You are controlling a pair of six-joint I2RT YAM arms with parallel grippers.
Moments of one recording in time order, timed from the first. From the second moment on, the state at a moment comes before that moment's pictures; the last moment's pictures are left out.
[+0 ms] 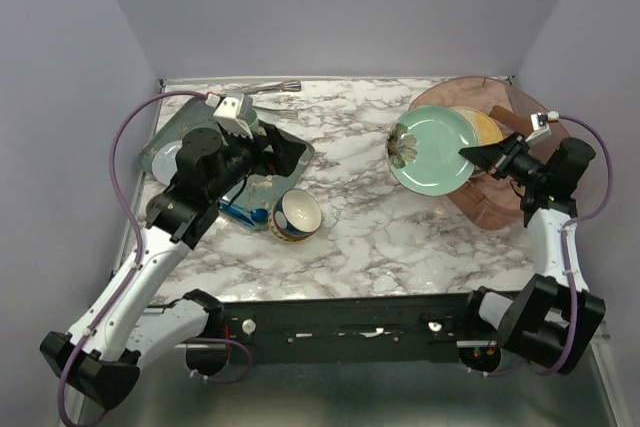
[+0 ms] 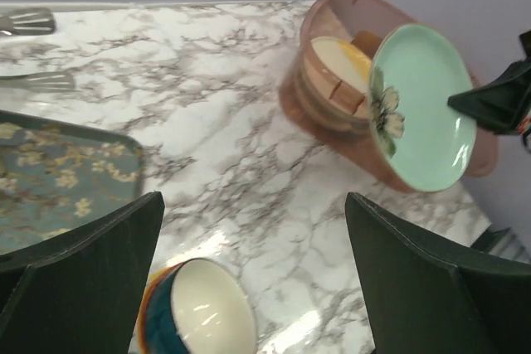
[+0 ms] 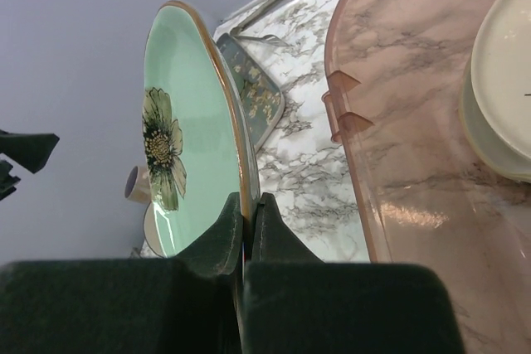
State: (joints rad) left arm -0.49 0.95 1.02 -0.19 0.15 -0.44; right arm -0.43 1.11 0.73 0.14 -1.09 0.62
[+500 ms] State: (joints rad) left arm -0.49 0.64 0.76 -0.32 -0.05 -0.18; right arm -0.43 1.25 0.85 0.10 -0.89 0.62
